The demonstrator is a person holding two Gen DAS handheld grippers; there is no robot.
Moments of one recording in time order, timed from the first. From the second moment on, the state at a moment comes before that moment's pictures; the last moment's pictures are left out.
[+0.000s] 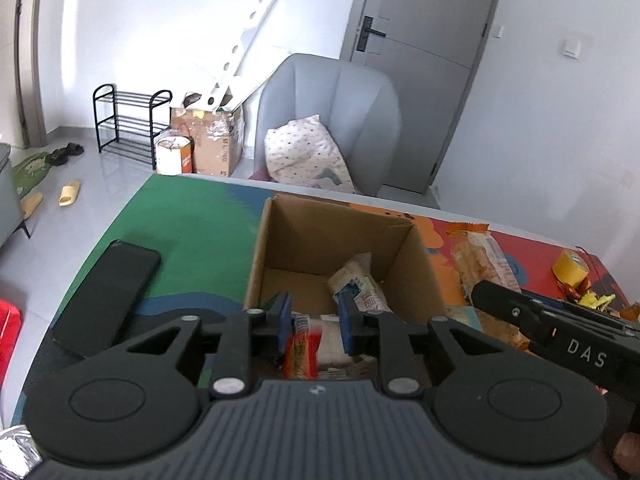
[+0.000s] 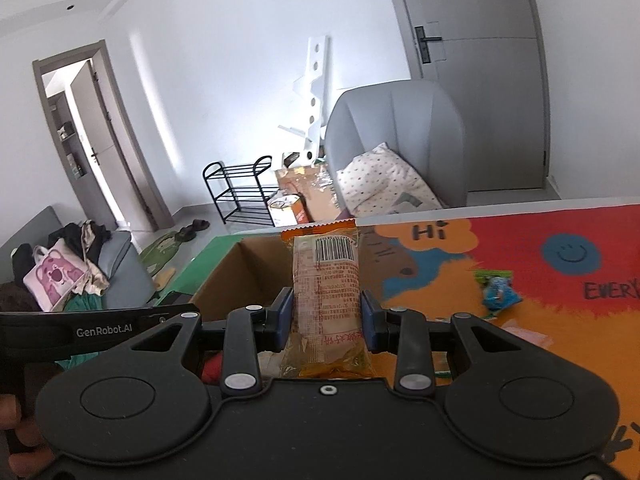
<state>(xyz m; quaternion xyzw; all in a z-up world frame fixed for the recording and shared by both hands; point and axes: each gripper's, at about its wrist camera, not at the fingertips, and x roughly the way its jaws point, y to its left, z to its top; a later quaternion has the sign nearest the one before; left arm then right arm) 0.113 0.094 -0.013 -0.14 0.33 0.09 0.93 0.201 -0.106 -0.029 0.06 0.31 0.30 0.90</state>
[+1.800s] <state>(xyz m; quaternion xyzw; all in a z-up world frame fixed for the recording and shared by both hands) 0.116 -0.039 -0.017 -0.10 0.32 -0.02 0.94 0.178 -0.274 -0.064 0.15 0.33 0.18 0.92</state>
